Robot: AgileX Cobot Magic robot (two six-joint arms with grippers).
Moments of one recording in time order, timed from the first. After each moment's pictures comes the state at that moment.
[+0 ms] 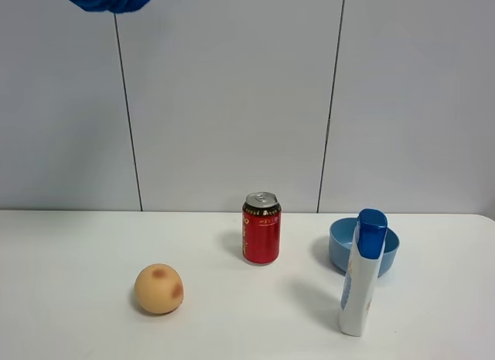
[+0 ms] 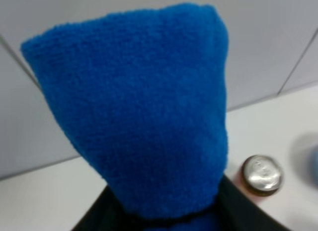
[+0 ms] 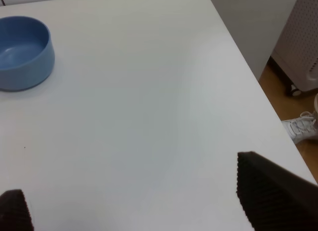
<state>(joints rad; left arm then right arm) -0.57 1.66 -2.10 0.27 1.22 -0.34 -0.03 0.00 -0.48 -0.05 1.06 0.04</state>
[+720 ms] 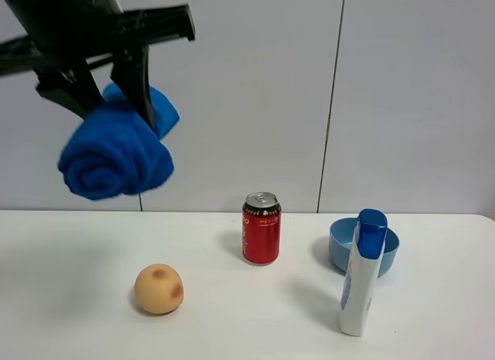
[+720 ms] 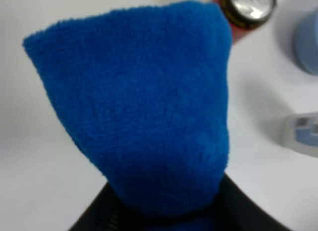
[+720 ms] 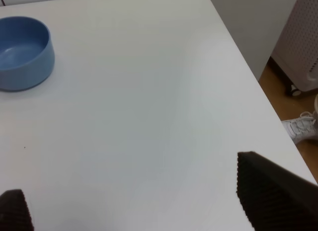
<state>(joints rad) -0.74 1.46 -1.28 0.16 0.94 -0.88 -0.03 0.00 -0.48 -0.05 1.06 0.04</state>
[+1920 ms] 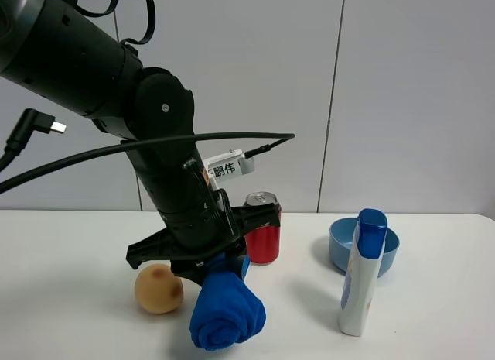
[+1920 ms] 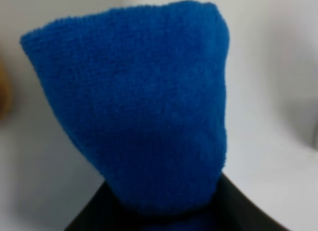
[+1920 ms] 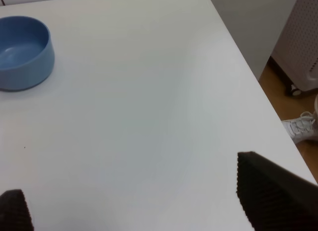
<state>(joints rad) -0.75 1.91 -1.18 -0.08 0.50 -0.84 -0.03 0.00 -0.48 -0.05 1.06 0.04</state>
